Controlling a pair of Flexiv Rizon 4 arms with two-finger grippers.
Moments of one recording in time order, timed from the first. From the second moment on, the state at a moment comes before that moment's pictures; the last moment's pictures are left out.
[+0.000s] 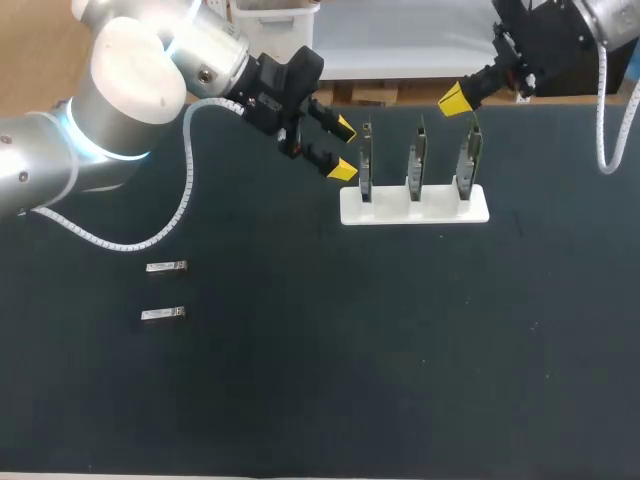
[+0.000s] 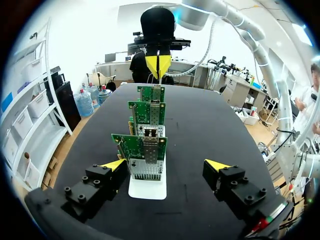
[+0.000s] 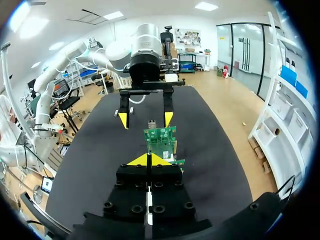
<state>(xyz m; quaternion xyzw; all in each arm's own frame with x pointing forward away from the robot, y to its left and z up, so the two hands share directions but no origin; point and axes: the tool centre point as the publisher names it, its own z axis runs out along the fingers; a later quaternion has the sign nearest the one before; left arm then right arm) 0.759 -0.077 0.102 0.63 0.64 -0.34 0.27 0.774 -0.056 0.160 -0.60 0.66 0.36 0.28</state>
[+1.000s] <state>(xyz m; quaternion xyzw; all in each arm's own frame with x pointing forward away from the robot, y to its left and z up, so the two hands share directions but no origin) 0.759 -0.077 0.102 0.63 0.64 -0.34 0.27 0.777 -0.061 0.146 -0.60 0.66 0.37 0.26</state>
